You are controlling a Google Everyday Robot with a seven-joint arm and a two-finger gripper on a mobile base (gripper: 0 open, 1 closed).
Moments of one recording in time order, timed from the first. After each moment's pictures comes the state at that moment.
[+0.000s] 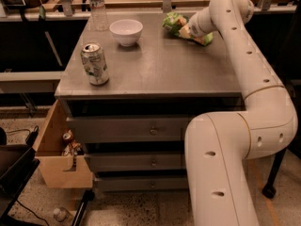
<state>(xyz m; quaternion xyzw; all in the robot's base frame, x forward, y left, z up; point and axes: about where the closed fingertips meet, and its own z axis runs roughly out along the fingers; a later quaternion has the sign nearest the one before) 0.930 -0.165 0.849 -0.35 0.82 0.02 0.46</state>
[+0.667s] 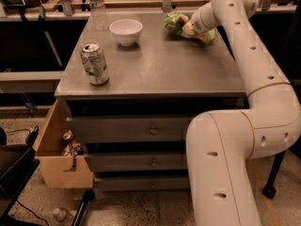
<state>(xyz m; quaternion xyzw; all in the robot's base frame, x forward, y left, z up) 0.921 -0.176 0.875 -0.36 0.81 -0.01 0.46</state>
